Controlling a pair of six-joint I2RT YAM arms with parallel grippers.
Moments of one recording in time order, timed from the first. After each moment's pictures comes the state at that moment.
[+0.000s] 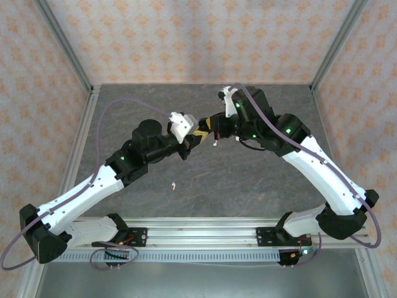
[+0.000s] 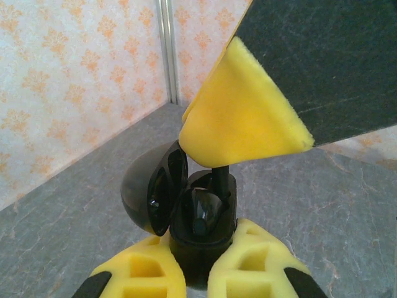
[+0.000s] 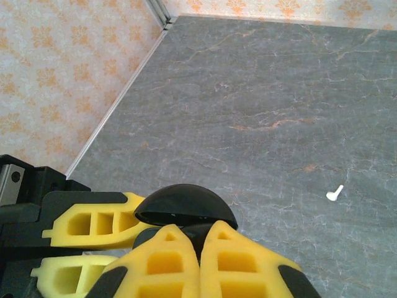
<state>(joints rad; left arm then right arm) -0.73 1.11 1.04 -0.12 0.17 0.07 0.80 1.35 1.72 -0.96 -0.01 0.43</state>
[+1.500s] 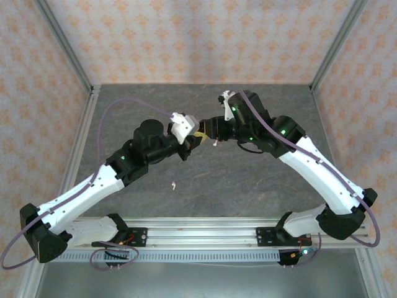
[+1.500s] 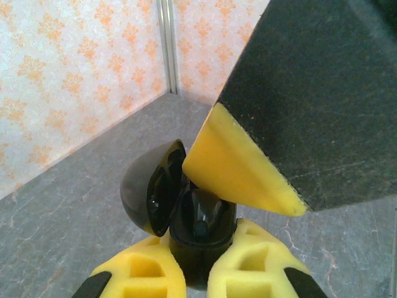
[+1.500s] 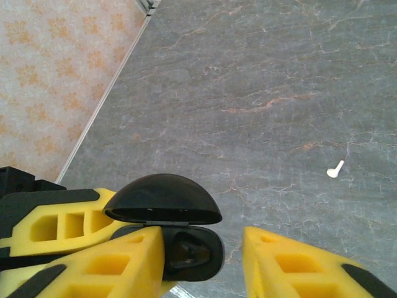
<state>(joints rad) -0.73 1.12 1.05 -0.16 0.16 0.07 0.81 1.35 1.67 -0.96 0.01 0.51</state>
